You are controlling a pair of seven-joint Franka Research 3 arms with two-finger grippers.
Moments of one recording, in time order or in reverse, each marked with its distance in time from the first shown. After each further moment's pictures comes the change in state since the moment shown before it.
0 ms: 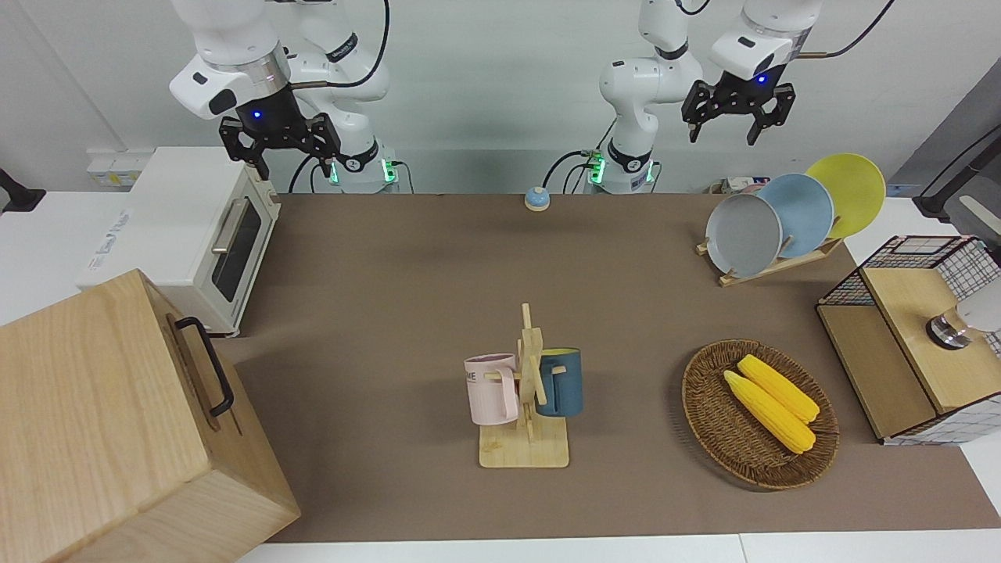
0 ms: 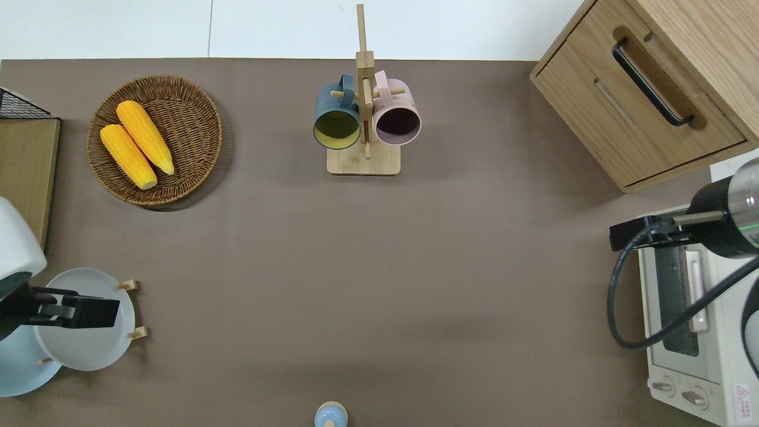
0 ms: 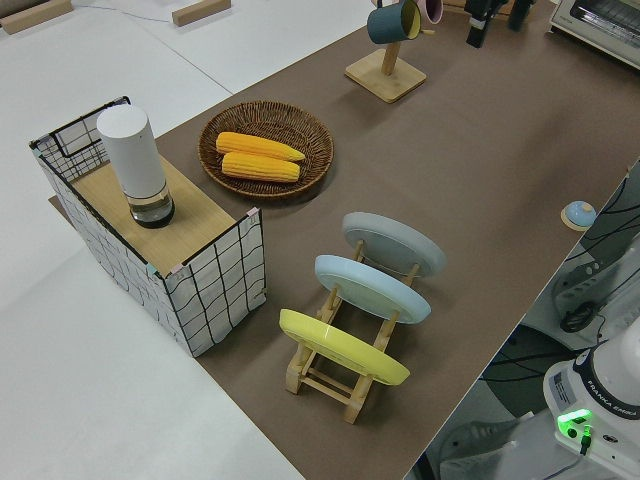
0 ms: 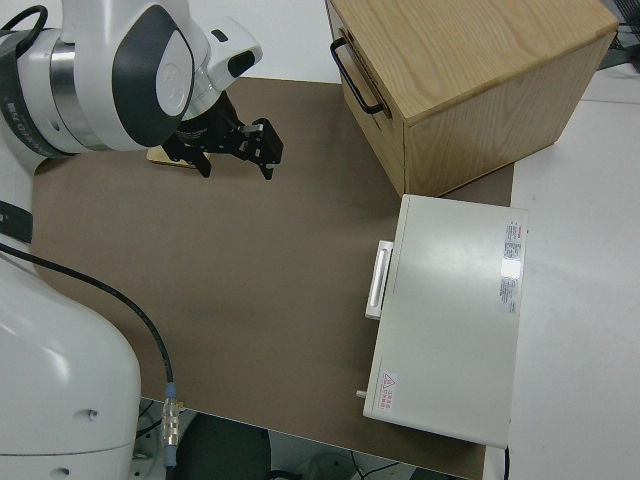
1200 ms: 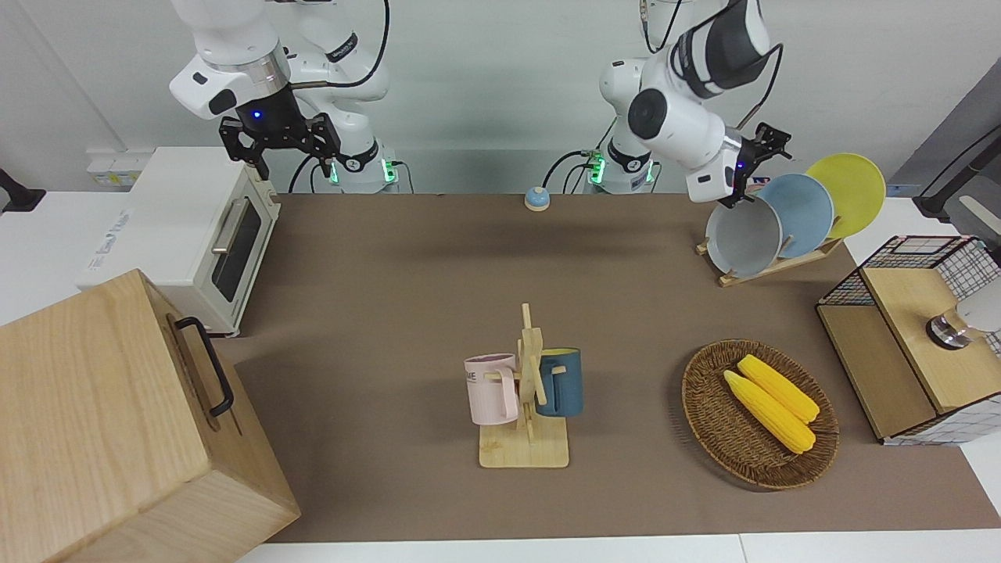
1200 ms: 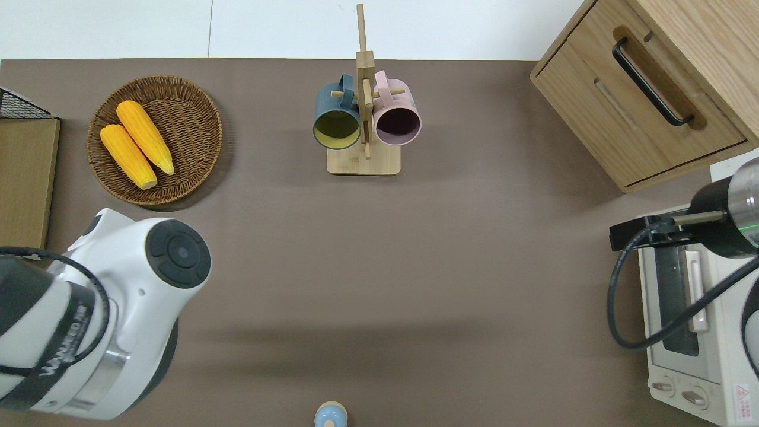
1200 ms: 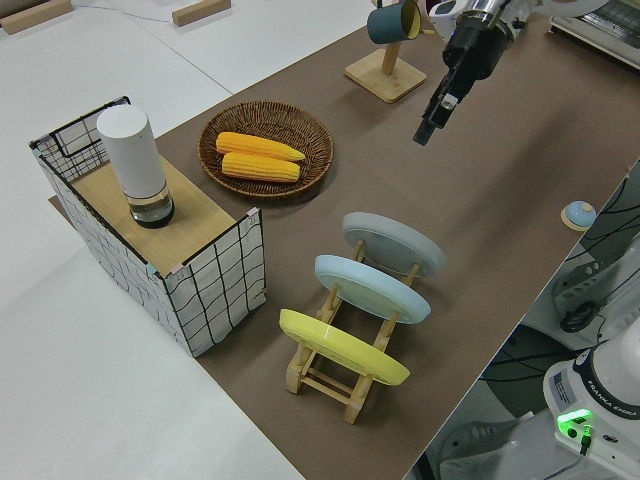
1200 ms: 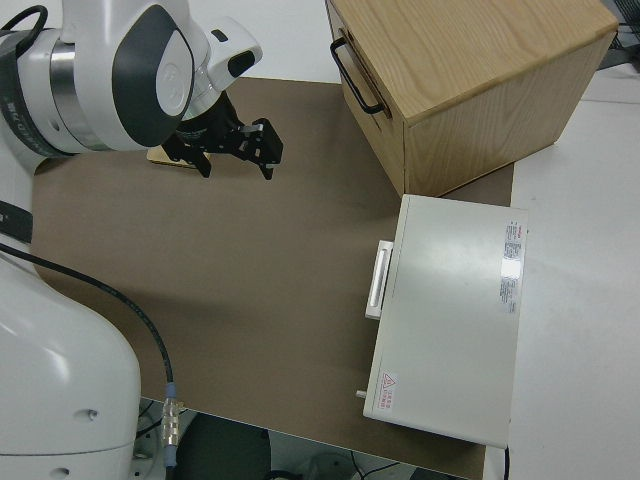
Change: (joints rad) left arm -0.003 0.077 -0.182 -0.368 0.801 0.016 -0.820; right arm 0.000 0.000 0.000 0.000 0.000 0.000 0.000
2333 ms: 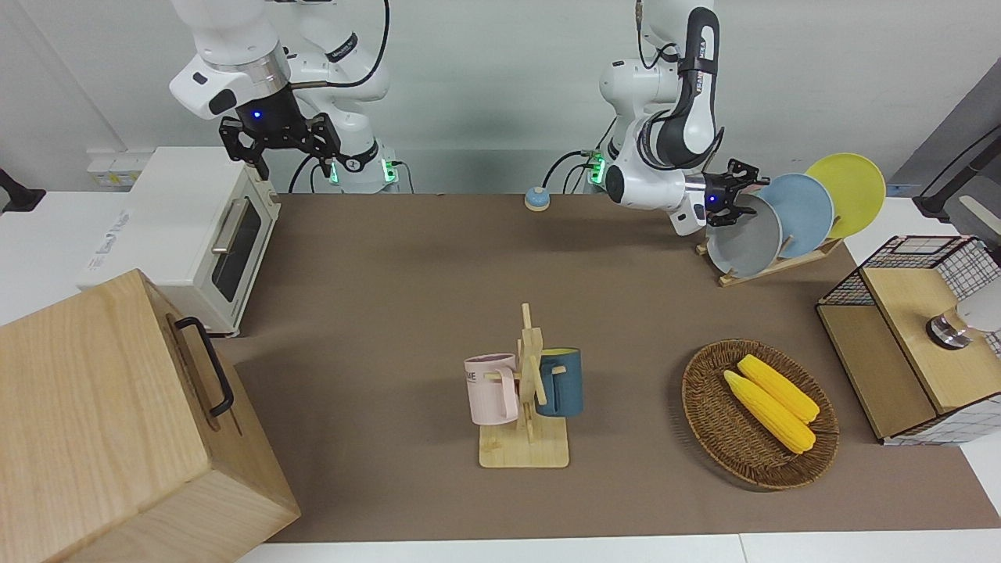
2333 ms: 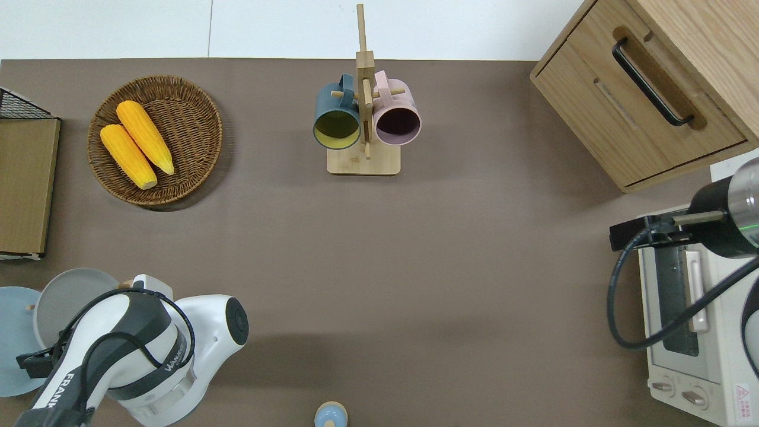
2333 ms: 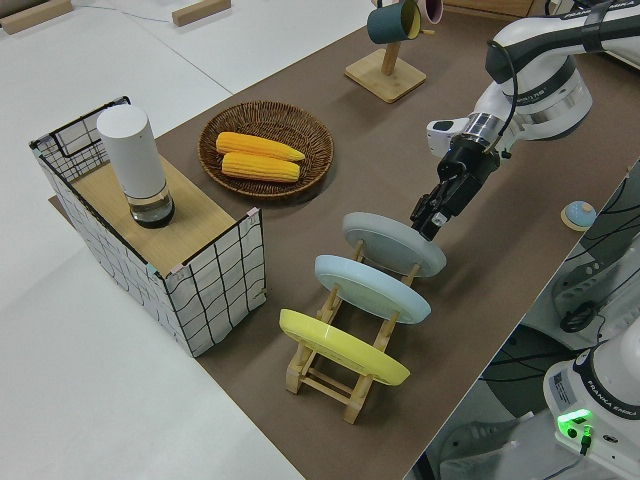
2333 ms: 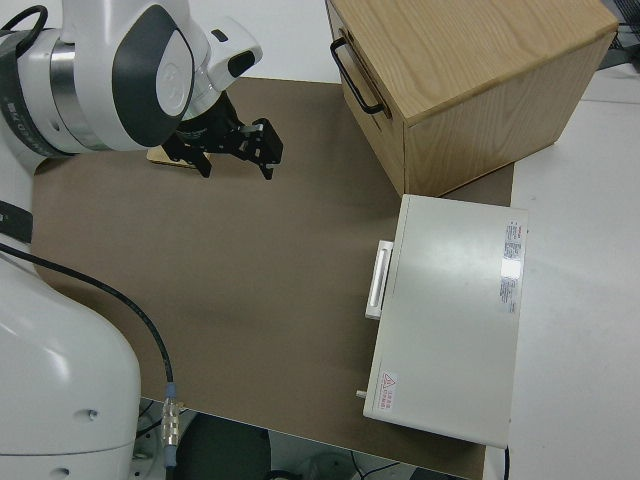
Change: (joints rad) left arm 0.000 0.013 -0.001 -0.475 0.270 0.107 -0.518; right arm 0.000 0.000 0.000 0.000 0.000 0.000 0.000
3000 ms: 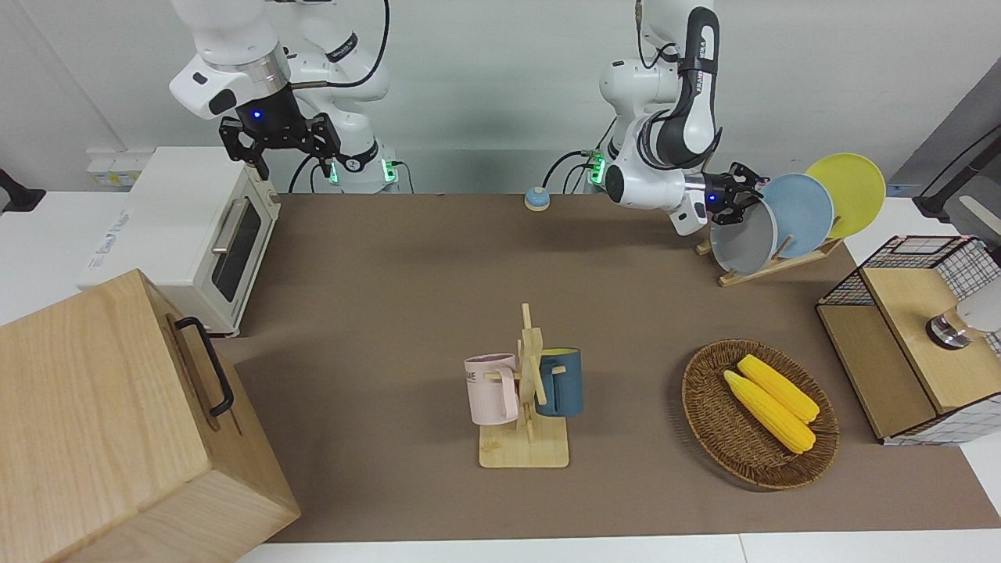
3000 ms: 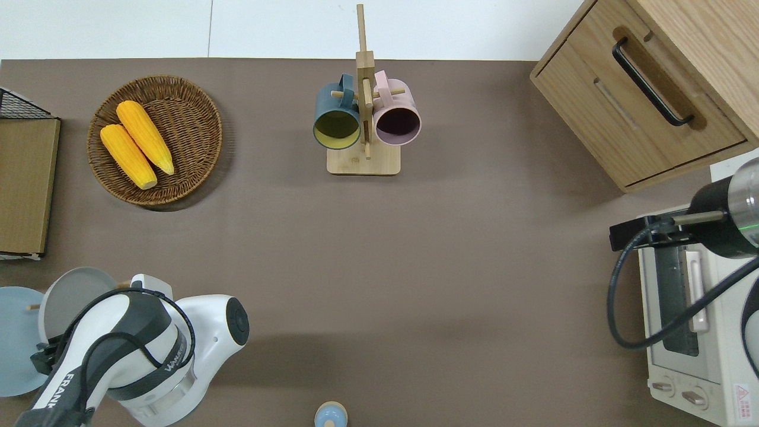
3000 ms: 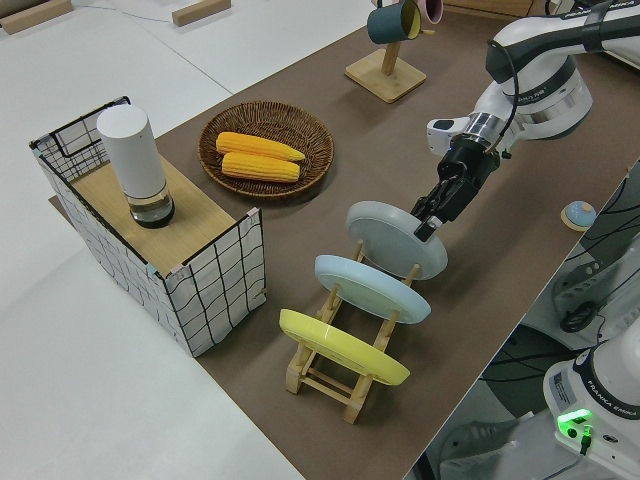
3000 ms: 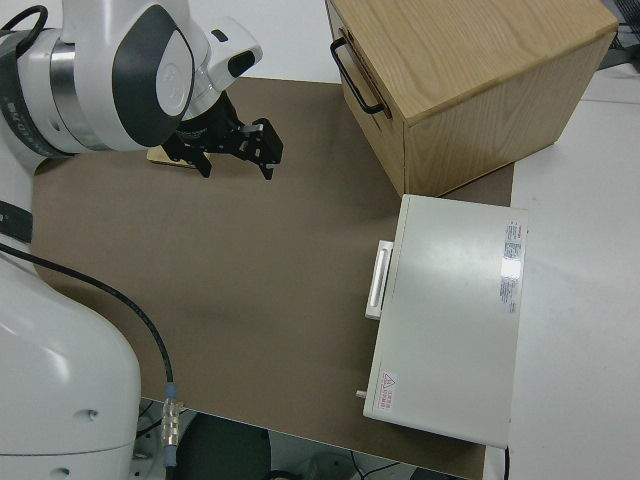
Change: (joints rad) left arm 0.000 0.000 -0.001 0.001 -0.004 0.006 -0.066; right arm 0.000 0.000 0.000 0.000 0.000 0.000 0.000
